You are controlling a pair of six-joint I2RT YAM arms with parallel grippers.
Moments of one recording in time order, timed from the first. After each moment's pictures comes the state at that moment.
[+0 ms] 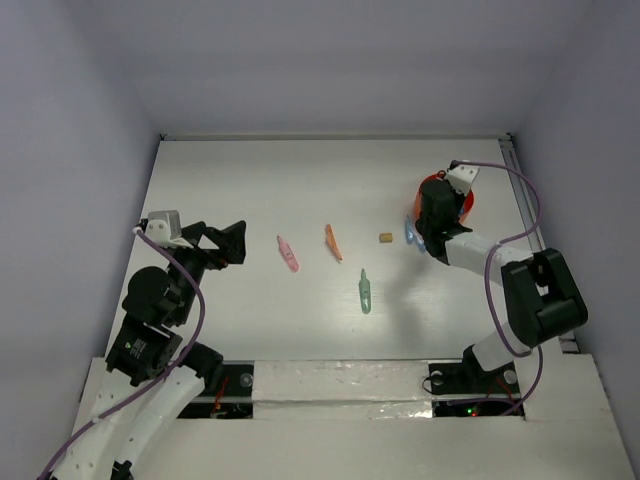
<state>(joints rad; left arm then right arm) -0.47 0.39 0.73 -0.29 -0.25 -0.35 0.35 1.55 0.80 0.48 0.99 0.20</state>
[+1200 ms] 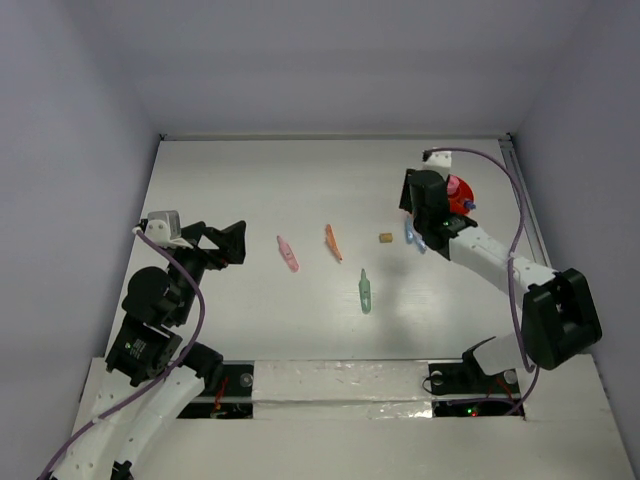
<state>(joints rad) -0.47 0.39 0.73 -0.29 -0.25 -0.35 0.44 1.42 0.92 0.08 0.66 0.27</state>
